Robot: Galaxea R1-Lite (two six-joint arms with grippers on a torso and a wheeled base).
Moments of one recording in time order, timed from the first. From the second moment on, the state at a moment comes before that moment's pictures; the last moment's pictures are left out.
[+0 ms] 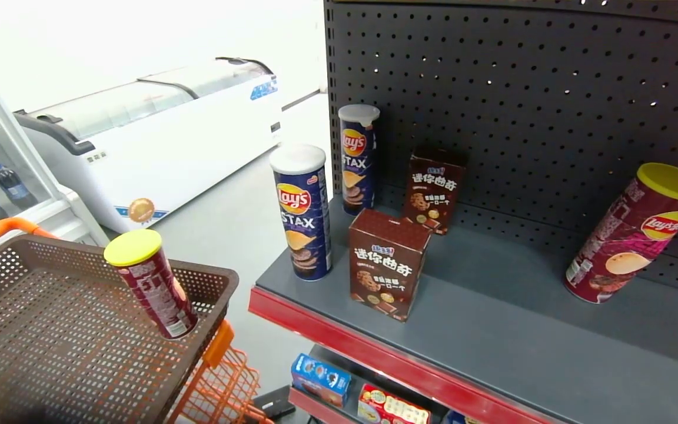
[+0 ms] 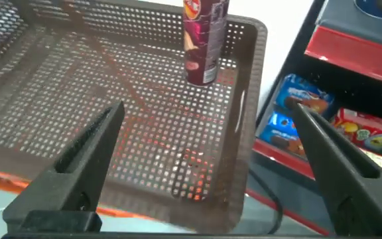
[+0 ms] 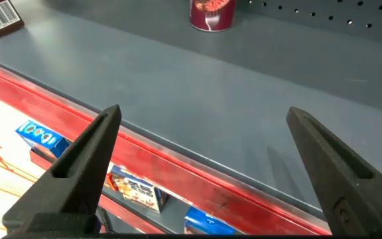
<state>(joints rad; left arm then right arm) 0.01 0.55 -0.25 -0.07 0.06 -0.02 0.00 0.01 0.00 0.00 0.03 -0.01</state>
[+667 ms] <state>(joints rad) 0.18 1.26 -0.26 -0.68 -0.07 0.11 0.00 0.01 0.00 0.00 0.03 -0.01</state>
